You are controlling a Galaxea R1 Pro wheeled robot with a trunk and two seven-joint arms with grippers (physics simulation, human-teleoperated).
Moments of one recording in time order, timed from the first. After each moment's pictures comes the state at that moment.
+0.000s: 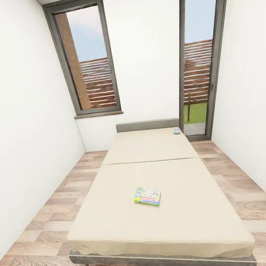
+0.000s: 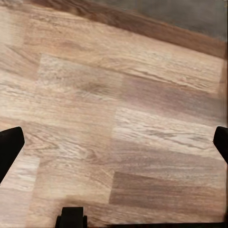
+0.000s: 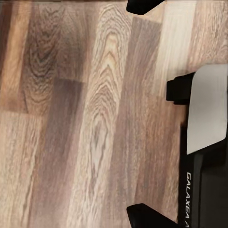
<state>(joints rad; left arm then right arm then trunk) -0.37 0.04 0.05 -0.14 0.09 0.01 -0.15 -0.42 0.04 0.01 -0.14 0.00 0.26 -0.01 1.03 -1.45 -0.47</state>
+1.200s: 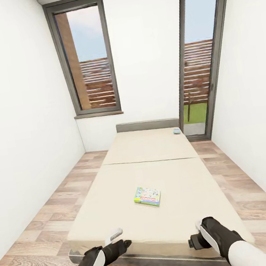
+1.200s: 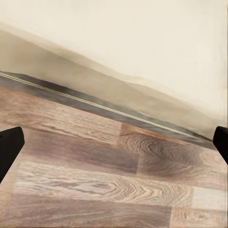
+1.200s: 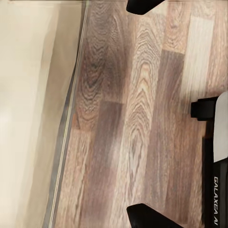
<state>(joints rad) -0.51 -0.08 0.04 -0.47 0.29 0.40 -0.17 -0.62 0.00 0.02 -0.39 0.01 0.69 0.00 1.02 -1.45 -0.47</state>
